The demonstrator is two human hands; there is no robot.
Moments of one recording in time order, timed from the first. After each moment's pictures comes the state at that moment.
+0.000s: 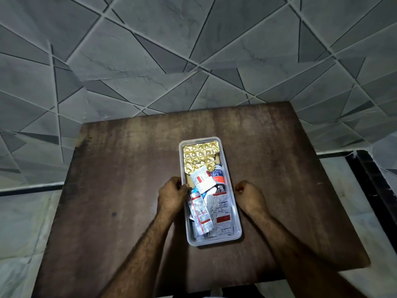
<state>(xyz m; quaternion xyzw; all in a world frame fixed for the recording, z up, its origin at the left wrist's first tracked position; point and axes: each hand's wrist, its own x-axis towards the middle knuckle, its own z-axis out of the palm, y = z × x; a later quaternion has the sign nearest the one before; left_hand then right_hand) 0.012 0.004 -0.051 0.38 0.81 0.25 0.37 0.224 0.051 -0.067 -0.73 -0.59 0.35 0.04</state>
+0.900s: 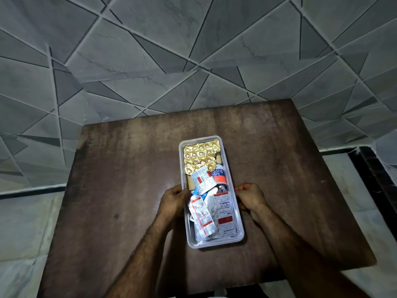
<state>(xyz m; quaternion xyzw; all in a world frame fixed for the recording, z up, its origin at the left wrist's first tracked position) 0.009 -0.011 -0.049 0.25 0.73 0.32 0.55 0.222 0.055 -0.079 -0.72 -0.38 0.56 0.15</state>
